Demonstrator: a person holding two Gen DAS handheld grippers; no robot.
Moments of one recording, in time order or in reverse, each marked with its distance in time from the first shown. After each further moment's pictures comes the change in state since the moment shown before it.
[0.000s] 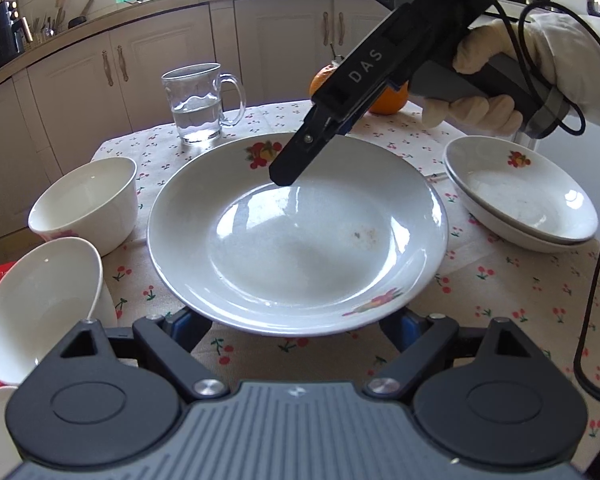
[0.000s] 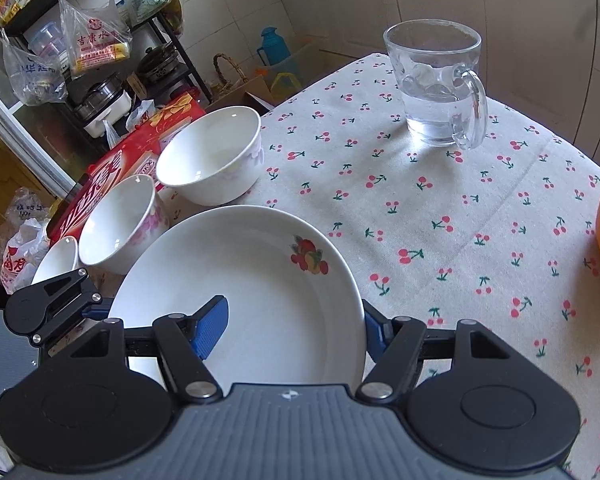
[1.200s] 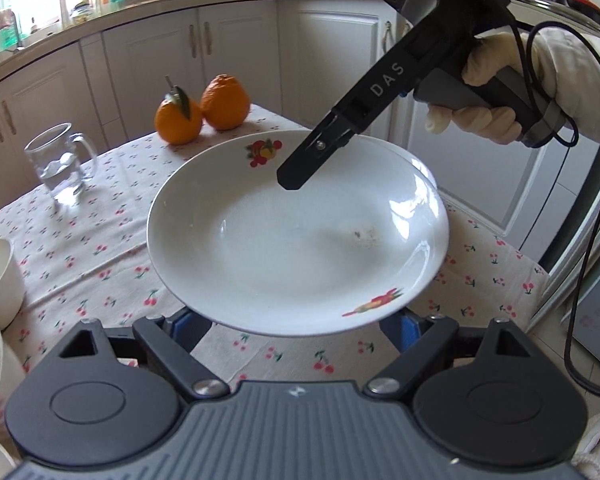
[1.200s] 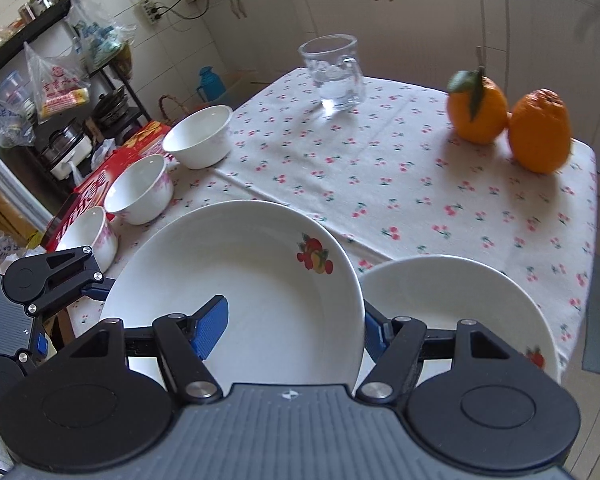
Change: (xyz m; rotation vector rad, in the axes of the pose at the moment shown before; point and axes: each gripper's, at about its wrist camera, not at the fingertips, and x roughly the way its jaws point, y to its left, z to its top) left arm -0.034 -0.085 0.020 0.229 0.009 -0.269; right arm -0.123 0.026 -0.135 0.179 -0.134 -0.173
